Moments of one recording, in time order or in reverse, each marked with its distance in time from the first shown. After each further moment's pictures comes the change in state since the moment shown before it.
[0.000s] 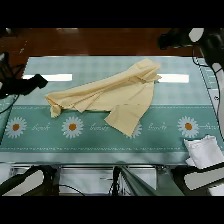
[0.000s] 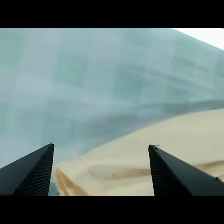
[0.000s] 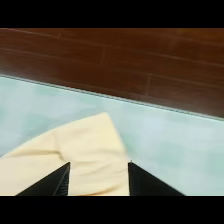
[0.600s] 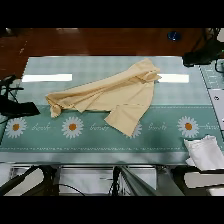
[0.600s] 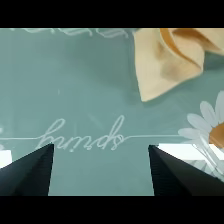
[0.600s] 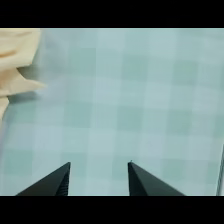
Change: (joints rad) left arm 0.133 0.037 -0.079 0.185 -0.501 0.188; right arm -0.144 0.107 -0.125 -0.129 0.407 -0.028
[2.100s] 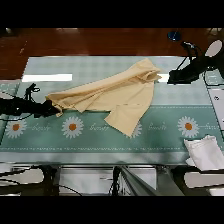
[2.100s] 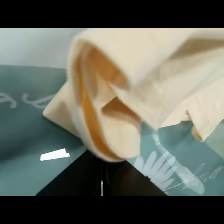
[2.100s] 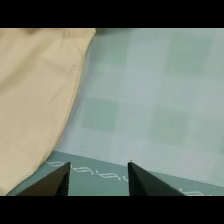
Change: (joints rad) left arm -0.005 -0.341 -0.066 -0.457 0.166 0.098; right arm -0.016 0.010 -0.198 0.302 0.048 -0.061
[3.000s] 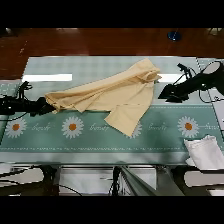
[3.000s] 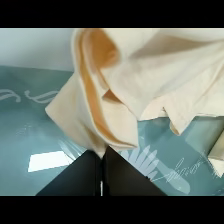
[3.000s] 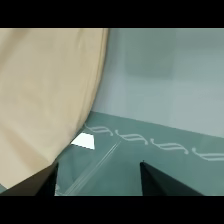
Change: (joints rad) left arm 0.077 0.039 0.031 -0.071 -0.085 0.047; right arm -0.074 0.008 -0.296 0.298 -0.027 -0.050
